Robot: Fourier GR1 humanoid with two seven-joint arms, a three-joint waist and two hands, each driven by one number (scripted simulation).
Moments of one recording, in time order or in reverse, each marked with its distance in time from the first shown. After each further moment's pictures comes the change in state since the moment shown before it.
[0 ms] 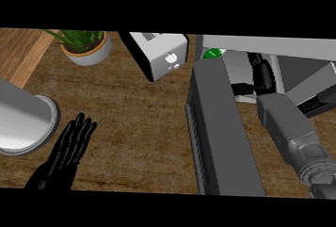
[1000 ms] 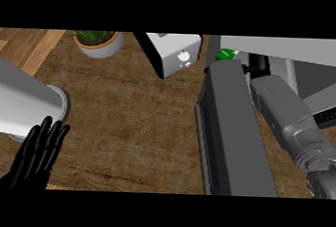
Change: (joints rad) left arm 0.045 0.033 0.108 -0.081 0.070 -0.048 -0.010; right arm -0.133 0.011 0.046 0.024 0.046 -0.216 0.106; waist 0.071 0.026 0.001
